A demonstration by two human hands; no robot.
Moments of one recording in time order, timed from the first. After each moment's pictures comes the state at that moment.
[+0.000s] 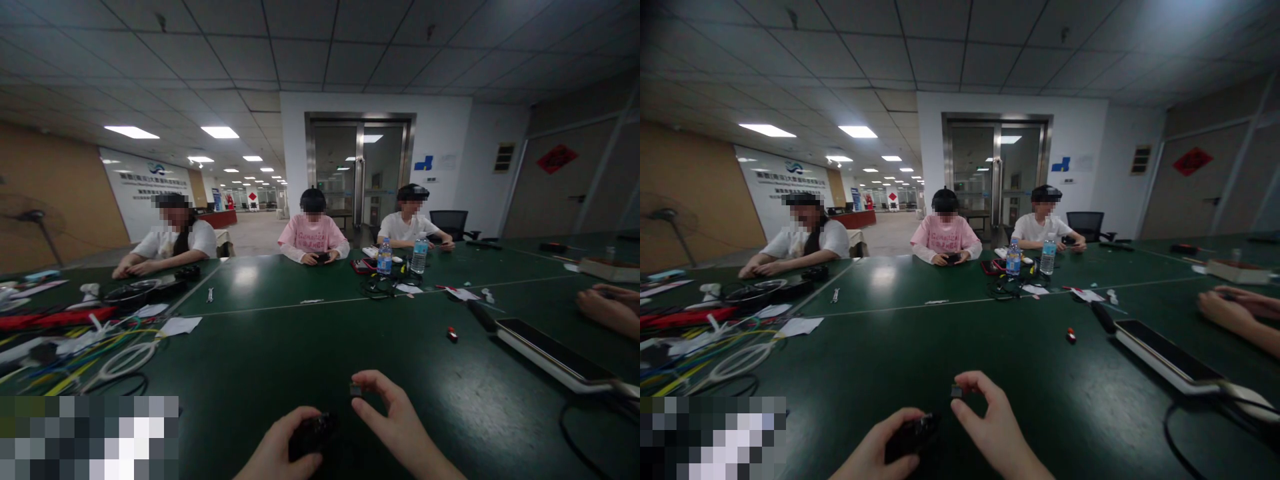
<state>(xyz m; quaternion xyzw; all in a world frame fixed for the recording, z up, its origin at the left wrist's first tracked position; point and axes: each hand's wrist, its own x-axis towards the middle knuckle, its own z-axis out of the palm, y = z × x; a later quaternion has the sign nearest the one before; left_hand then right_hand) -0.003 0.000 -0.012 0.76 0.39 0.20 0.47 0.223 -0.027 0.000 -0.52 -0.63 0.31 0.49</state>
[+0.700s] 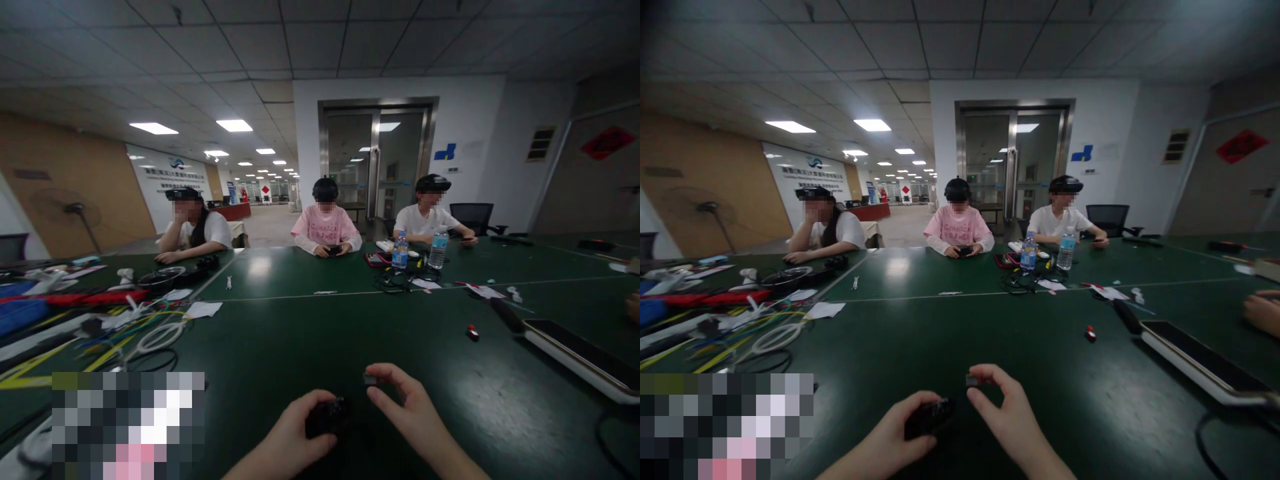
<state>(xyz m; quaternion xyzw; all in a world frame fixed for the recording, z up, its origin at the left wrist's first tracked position) -0.004 -0.004 -0.008 0.76 0.38 0.23 0.47 0.225 -0.026 -0.002 -0.52 -0.62 0.33 0.48</state>
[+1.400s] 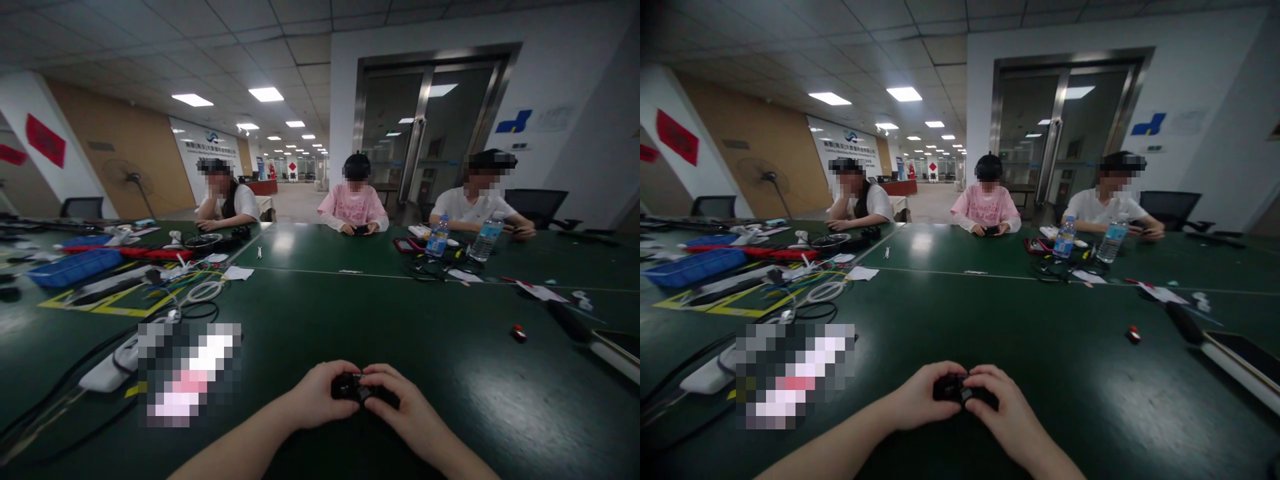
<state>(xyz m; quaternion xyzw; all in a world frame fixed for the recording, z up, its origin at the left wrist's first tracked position) -0.005 -0.002 -0.006 0.78 0.37 0.22 0.46 0.199 -0.028 -0.015 -0.48 -0.70 0.41 0.34</state>
